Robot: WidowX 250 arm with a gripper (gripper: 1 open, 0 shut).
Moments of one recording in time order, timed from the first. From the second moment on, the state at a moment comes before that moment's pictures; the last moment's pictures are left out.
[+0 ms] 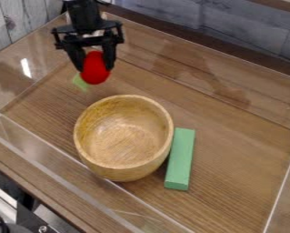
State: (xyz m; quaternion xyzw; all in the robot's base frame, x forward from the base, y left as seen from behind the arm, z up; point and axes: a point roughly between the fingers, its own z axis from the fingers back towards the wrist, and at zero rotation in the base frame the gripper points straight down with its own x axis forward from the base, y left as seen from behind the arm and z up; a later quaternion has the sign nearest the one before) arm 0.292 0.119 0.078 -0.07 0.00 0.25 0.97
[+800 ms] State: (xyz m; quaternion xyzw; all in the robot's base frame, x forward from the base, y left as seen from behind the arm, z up) arm 0.300 0.132 0.089 -0.06 -0.01 0.30 0.95
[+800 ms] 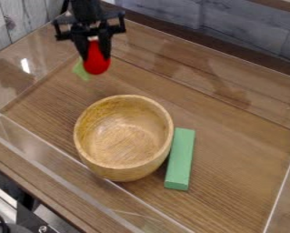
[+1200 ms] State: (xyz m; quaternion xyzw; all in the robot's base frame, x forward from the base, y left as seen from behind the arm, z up) arm 0.302 0.164 0.078 -0.06 -0.01 0.29 0.96
